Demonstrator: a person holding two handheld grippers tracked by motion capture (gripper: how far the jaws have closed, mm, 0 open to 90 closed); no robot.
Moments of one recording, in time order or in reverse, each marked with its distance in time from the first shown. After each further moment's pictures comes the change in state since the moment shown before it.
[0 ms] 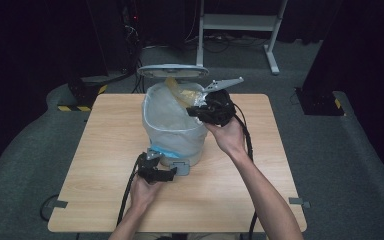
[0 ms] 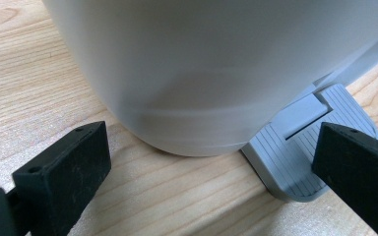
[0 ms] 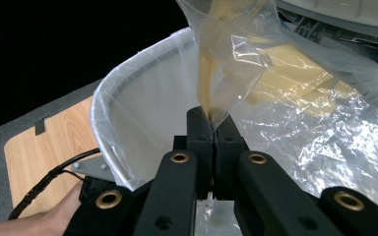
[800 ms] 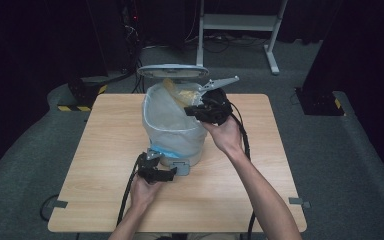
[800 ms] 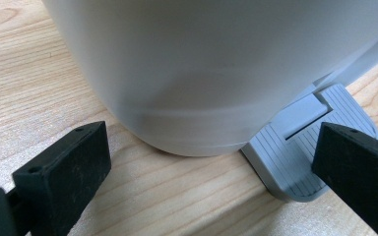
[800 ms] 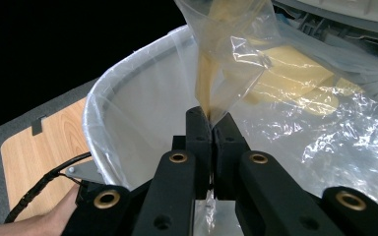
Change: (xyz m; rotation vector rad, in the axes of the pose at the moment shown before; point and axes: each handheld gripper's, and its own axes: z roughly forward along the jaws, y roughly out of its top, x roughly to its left) left arm 0.000 0.000 0.000 -0.001 0.000 0.000; right arm 0.000 0.003 0.009 0.015 -0.003 0.005
